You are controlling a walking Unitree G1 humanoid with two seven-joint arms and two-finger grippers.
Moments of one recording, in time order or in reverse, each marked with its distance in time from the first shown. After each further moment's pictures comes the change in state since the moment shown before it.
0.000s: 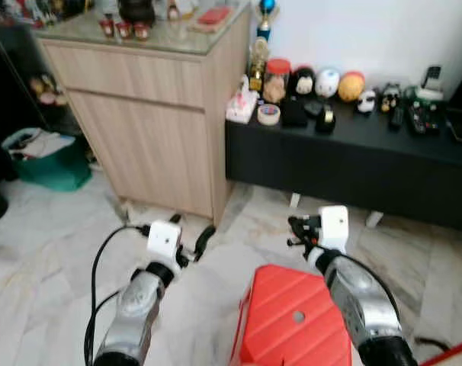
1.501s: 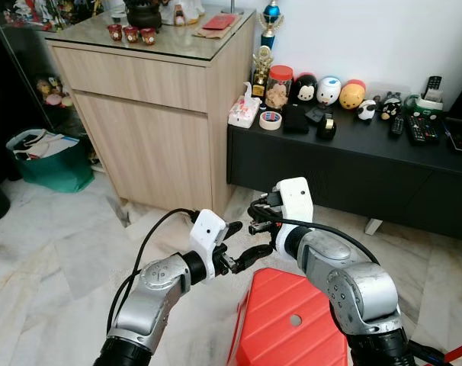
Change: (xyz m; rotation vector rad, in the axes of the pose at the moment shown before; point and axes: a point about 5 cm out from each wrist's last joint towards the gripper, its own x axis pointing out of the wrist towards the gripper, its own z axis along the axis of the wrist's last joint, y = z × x) left arm 0.017 -0.051 0.030 -0.139 0.135 -0.438; right arm -0.027 0.078 0.063 -0.038 0.074 0.196
